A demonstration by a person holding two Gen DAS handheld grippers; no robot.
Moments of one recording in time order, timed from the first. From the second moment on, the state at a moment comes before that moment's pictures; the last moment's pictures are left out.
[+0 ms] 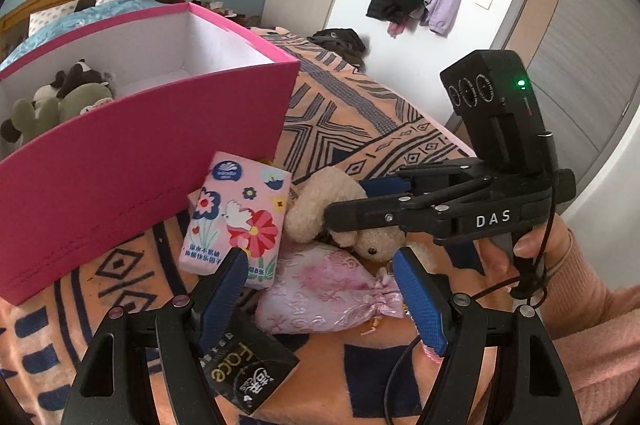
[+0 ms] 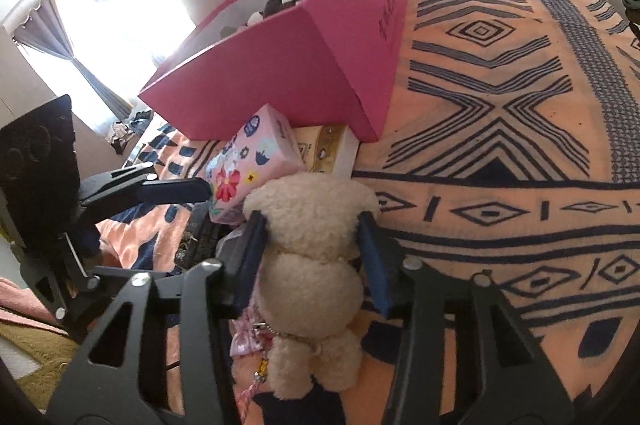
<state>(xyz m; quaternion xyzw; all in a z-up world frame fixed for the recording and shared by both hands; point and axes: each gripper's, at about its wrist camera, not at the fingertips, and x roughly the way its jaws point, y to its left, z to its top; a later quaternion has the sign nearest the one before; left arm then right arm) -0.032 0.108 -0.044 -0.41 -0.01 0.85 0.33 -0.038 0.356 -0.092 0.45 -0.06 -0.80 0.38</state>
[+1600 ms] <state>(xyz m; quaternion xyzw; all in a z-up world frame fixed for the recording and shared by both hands) -0.197 0.086 0.019 -0.41 -0.08 0.87 0.27 -0.179 0.264 0.032 0.34 -0.06 -0.87 0.36</state>
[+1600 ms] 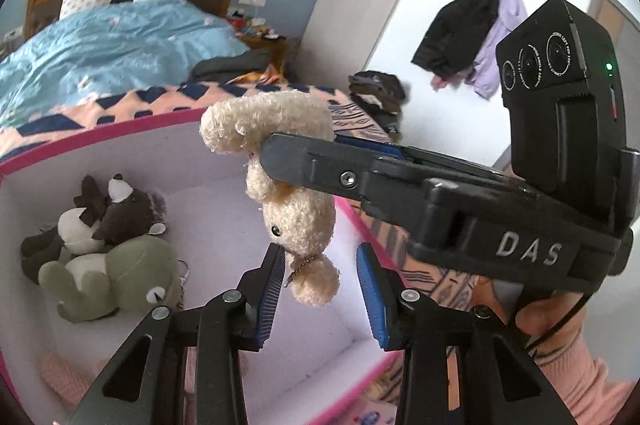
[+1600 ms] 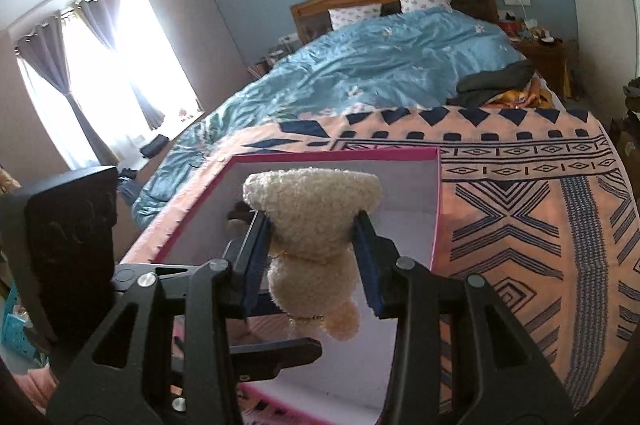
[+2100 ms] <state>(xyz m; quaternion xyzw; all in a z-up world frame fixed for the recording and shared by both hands) -0.230 0.083 -0.005 -0.46 -0.09 0.86 0.22 -0.244 0.239 0.003 0.41 -0.02 -0.87 0.27</state>
